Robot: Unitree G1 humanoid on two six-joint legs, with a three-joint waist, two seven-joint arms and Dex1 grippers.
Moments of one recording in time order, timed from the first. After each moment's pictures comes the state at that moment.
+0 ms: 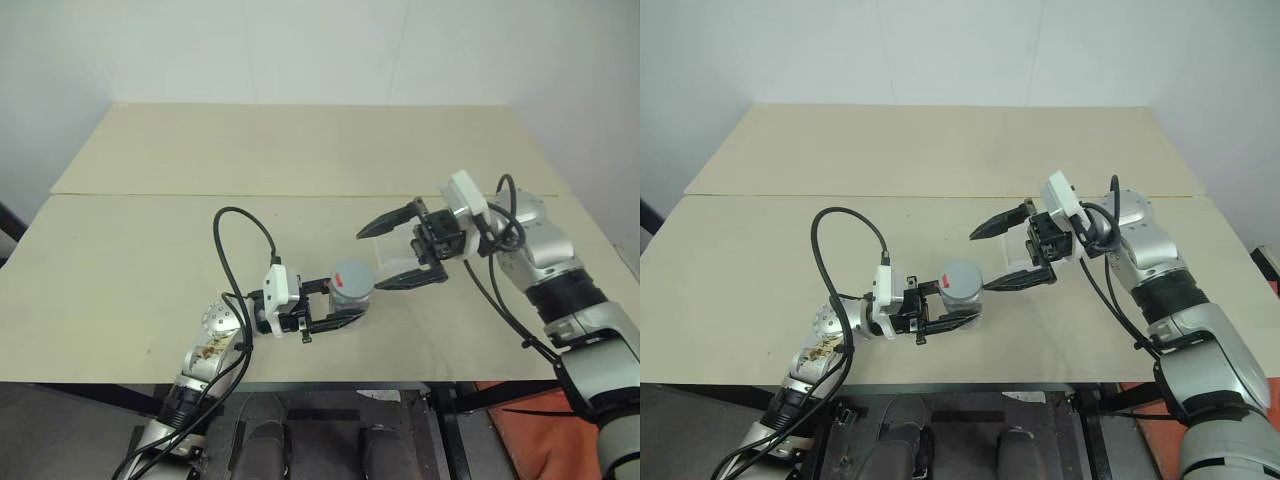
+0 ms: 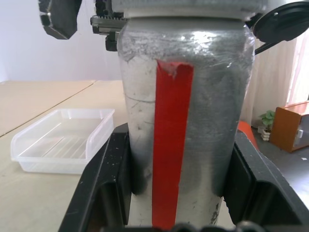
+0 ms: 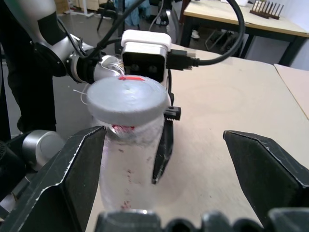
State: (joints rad) left arm -0.32 0.28 -0.20 0.02 -0.38 -0.07 -1.13; right arm -0.92 -0.77 0.47 0.42 0.79 -0.09 1.57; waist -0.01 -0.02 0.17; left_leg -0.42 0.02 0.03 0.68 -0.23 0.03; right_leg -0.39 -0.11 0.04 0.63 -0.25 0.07
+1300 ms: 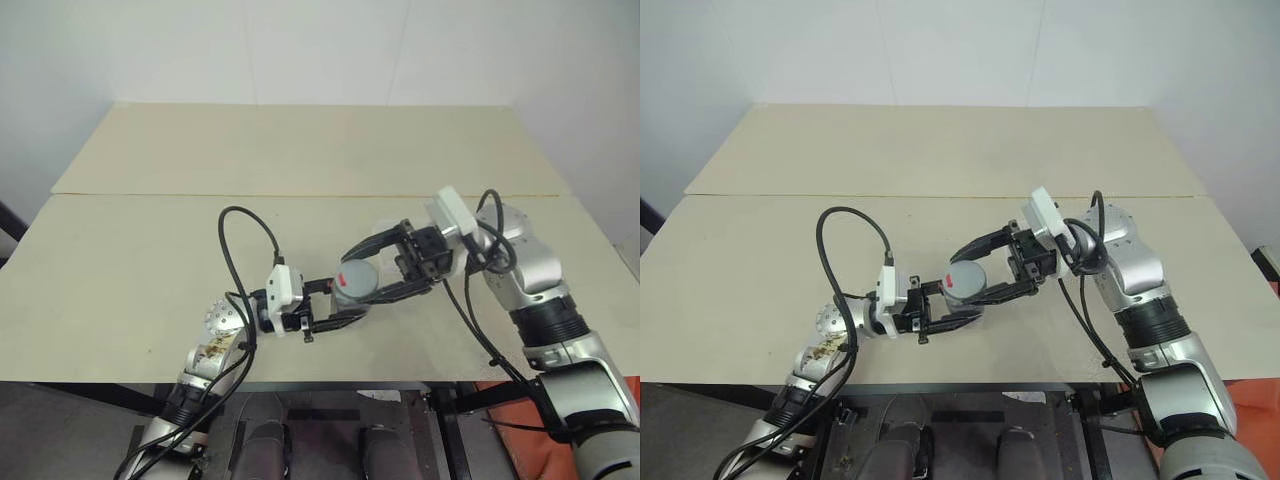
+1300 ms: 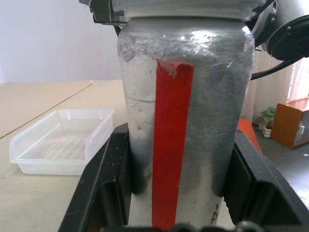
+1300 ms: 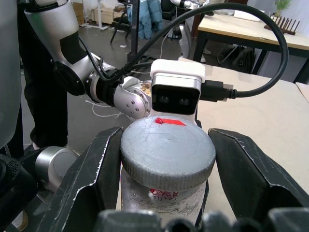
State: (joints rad) left arm -0.33 0.27 -0.20 0.05 -0.35 -0.09 -1.13; right arm -0.78 -0.61 0.24 0.16 0.63 0.12 1.57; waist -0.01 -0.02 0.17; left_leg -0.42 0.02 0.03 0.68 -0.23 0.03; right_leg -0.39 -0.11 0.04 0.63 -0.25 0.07
